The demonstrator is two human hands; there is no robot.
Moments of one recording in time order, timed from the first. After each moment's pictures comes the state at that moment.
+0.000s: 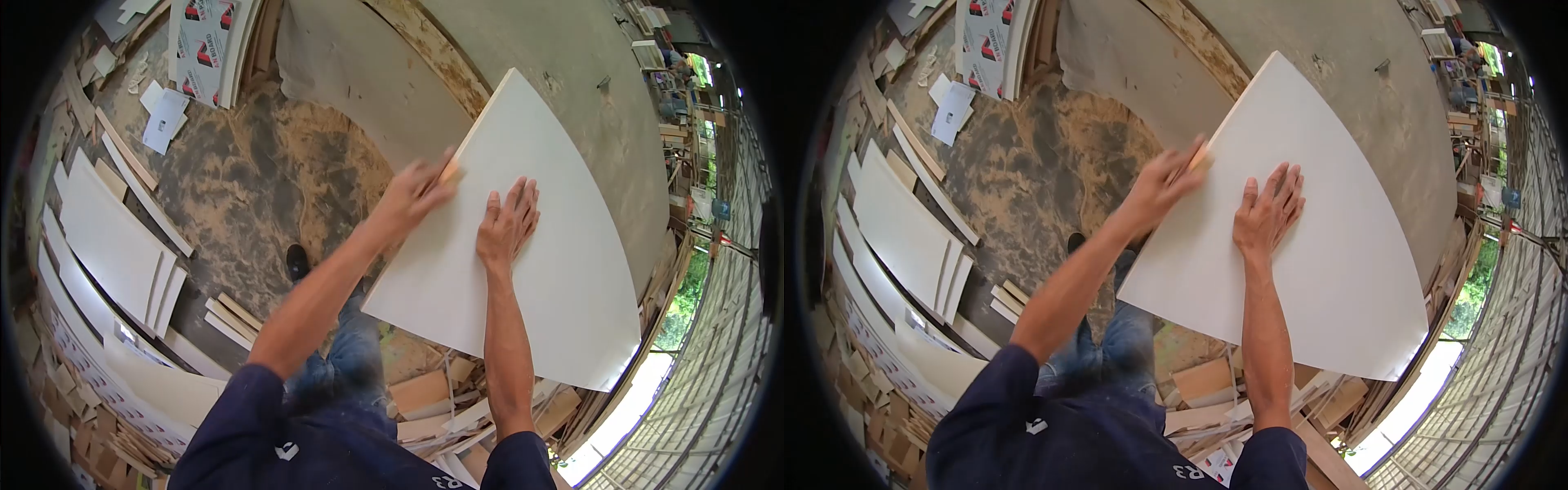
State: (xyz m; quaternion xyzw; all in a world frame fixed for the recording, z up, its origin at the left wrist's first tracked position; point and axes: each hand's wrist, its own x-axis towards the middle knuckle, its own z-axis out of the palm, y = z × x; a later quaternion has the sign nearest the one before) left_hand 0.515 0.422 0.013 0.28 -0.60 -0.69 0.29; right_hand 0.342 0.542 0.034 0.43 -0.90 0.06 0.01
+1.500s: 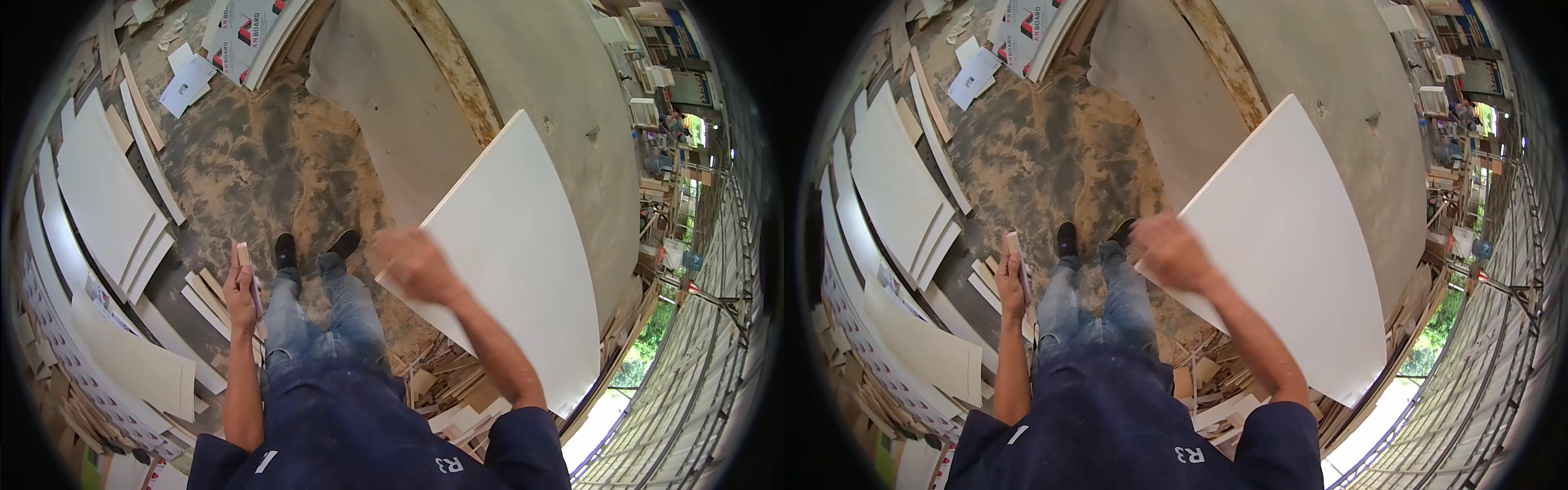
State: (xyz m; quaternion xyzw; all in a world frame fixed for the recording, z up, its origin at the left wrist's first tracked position) left_hand 0.820 0.583 -0.027 0.64 -0.28 -0.59 0.41; right_hand 0.465 0.542 0.082 0.85 -0.46 0.12 -0.24
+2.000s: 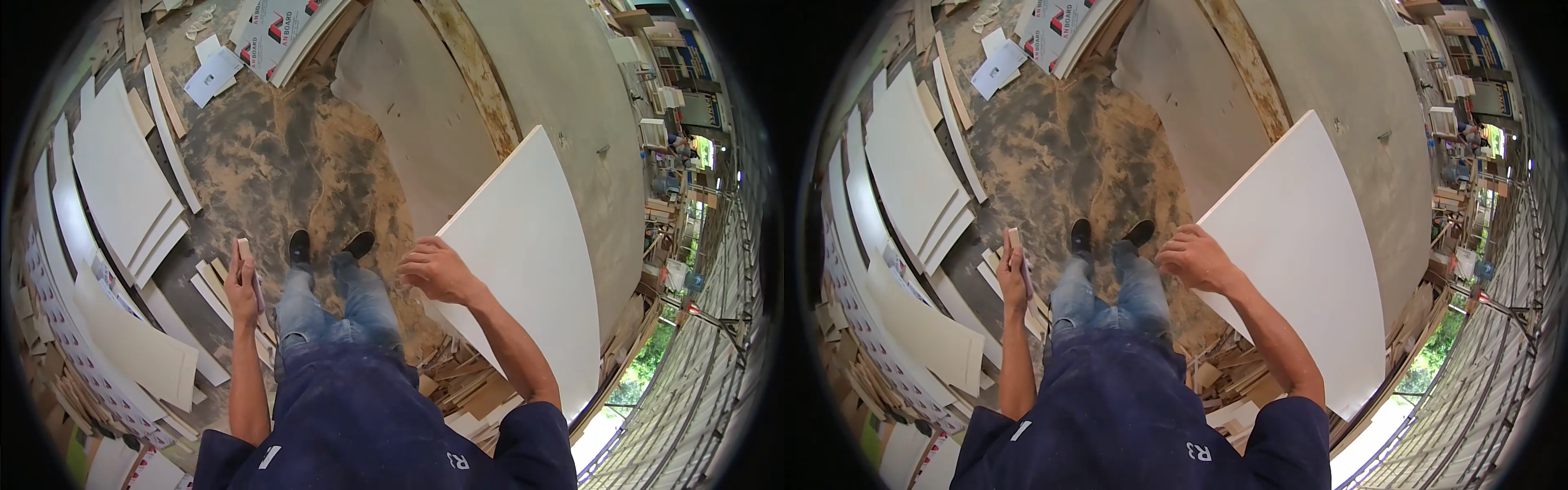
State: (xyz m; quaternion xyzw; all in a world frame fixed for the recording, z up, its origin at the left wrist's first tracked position) left_hand 0.862 0.592 -0.021 0.67 -0.26 -0.54 0.43; right_hand 0.469 0.544 0.091 0.86 -0.39 -0.01 -0.33
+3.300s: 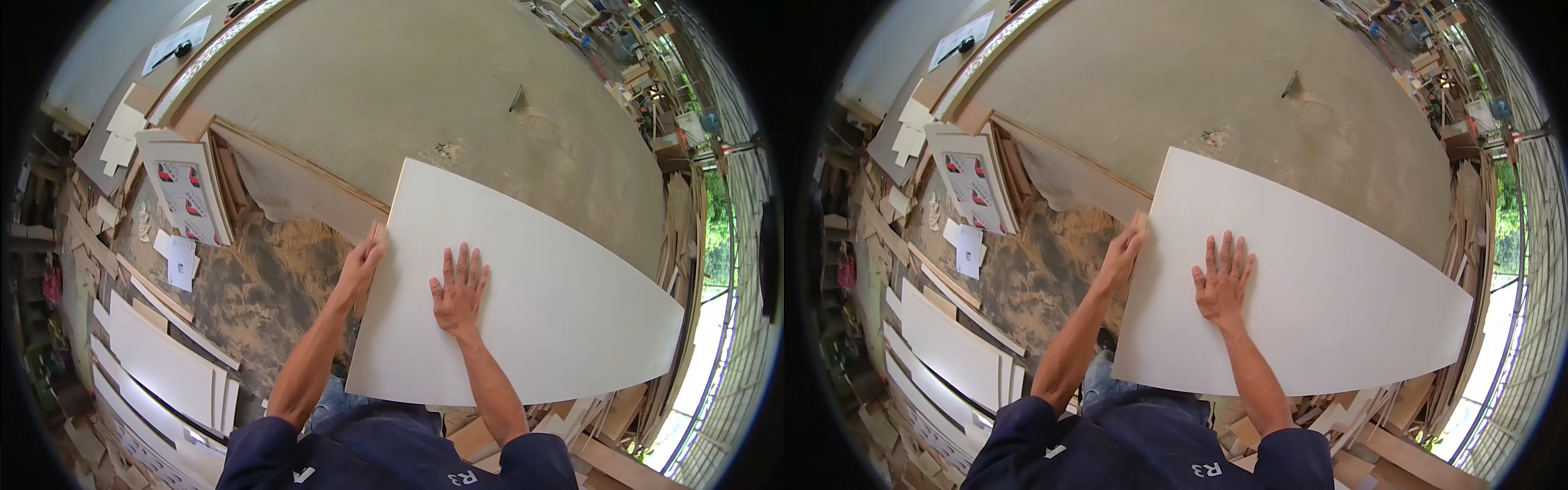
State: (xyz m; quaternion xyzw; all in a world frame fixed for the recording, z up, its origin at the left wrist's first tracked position) left_hand 0.422 0.339 -0.004 0.37 -0.58 -0.72 0.11; right_hand 0.293 0.540 0.057 0.46 -0.88 0.03 -0.05
